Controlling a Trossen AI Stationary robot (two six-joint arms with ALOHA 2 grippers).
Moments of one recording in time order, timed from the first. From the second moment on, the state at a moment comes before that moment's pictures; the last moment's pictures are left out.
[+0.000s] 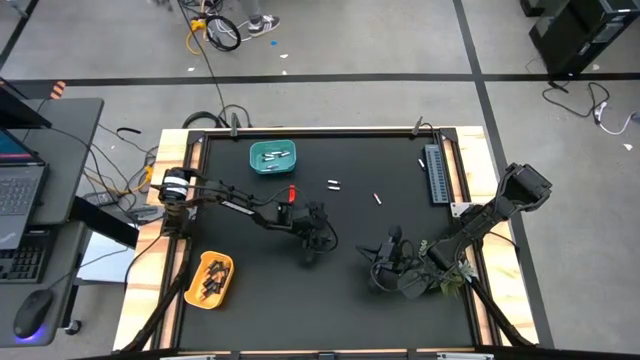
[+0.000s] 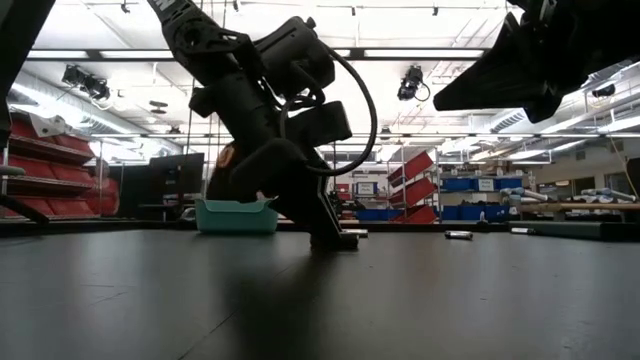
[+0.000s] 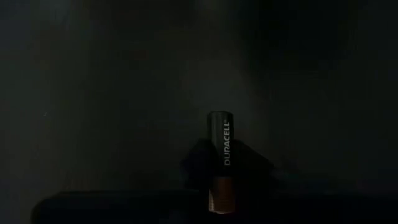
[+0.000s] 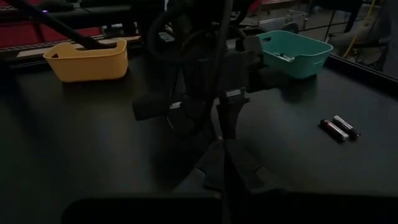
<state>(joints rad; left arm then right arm) -0.04 1.95 1.04 -0.02 -0.01 0.15 0.66 1.55 0.66 0.26 1.00 0.61</state>
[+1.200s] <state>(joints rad) -0.71 1.27 0.90 -0.91 -0.30 -0.95 0.54 1.55 0.49 0.51 1.22 0.36</state>
